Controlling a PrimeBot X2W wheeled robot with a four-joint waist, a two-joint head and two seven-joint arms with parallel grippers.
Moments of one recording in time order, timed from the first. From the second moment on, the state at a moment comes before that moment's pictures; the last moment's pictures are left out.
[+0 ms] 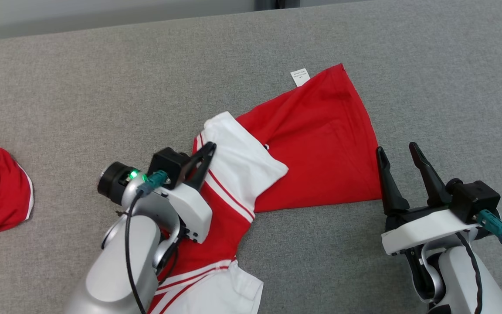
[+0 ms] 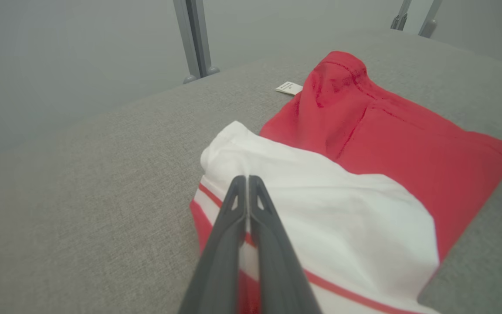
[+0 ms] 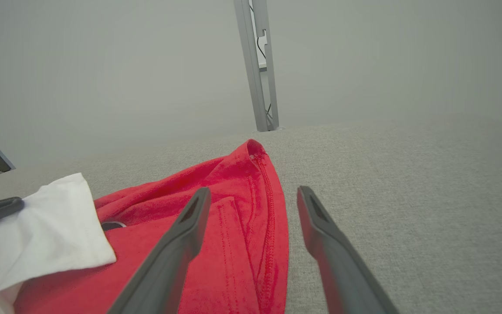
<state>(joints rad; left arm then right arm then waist) -0.50 0.10 -0.43 0.49 -0.19 -0.09 -0.03 -0.31 -0.05 0.13 0.33 0.26 0.13 -0.26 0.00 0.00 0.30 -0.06</state>
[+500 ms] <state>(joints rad) -0.74 0.29 -0.33 0.47 -0.29 -0.12 0.09 -0.35 -0.05 0.17 0.32 0.28 0.13 -0.26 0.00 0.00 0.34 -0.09</state>
